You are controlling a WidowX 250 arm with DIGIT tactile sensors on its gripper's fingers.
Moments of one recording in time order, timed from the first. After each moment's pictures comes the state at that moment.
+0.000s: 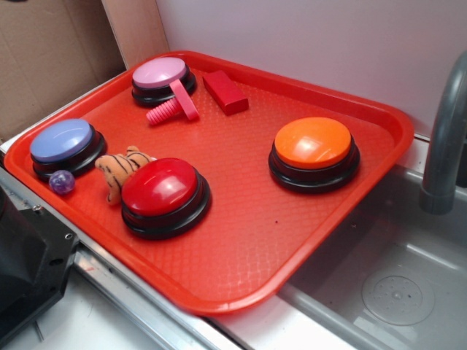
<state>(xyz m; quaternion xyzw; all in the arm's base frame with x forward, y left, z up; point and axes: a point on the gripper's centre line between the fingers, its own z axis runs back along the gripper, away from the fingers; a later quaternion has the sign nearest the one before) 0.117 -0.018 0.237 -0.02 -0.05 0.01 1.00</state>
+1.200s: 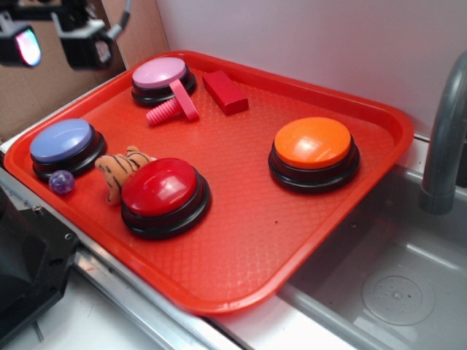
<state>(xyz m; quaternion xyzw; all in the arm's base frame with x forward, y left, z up) 0.154 0.027 0.141 0.01 0.05 0.27 0.96</state>
